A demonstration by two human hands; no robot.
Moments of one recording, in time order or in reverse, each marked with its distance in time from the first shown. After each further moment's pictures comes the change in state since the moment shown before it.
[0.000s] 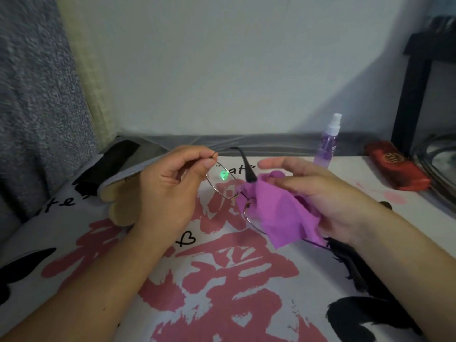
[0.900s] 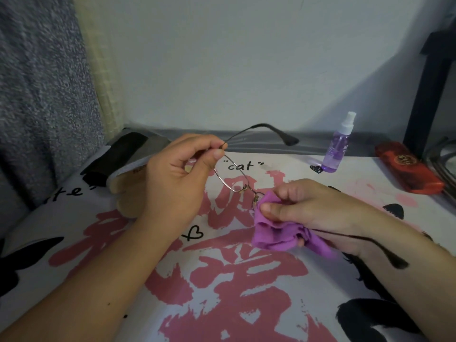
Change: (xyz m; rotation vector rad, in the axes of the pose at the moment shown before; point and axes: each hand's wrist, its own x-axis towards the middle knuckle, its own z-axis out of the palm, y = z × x) left_hand 0.005 -0.001 -0.006 0.107 -0.006 0.147; right_hand -0.003 0.011 0.013 -0.316 -0.202 0.087
